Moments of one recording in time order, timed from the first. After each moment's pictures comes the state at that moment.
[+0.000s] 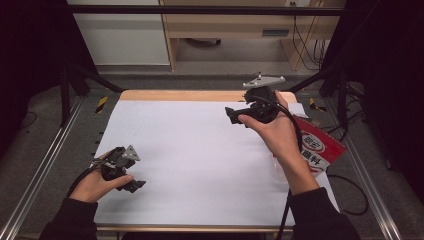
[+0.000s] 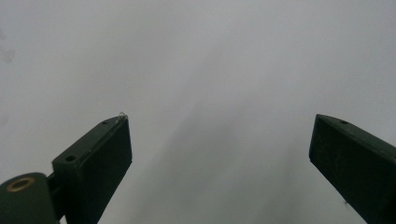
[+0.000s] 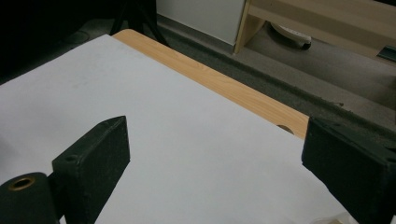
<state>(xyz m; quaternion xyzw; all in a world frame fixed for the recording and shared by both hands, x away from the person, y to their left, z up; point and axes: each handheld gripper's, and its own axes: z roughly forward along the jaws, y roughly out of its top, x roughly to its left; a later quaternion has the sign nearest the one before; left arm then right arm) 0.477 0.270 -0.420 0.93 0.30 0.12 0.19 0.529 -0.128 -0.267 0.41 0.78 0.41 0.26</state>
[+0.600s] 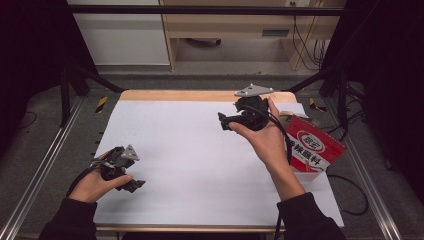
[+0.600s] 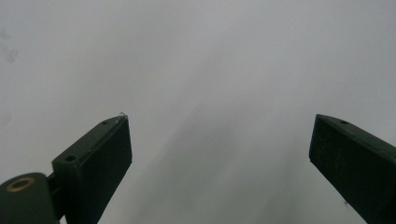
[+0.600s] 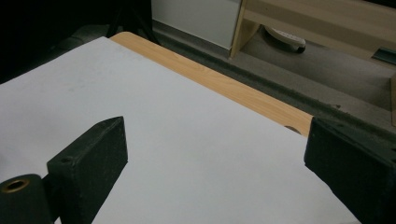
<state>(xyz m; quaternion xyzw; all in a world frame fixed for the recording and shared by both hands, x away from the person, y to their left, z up) 0.477 0.272 -0.419 0.93 0.30 0.12 0.19 0.524 -0.109 -0.291 0.41 0.77 0.41 0.27</state>
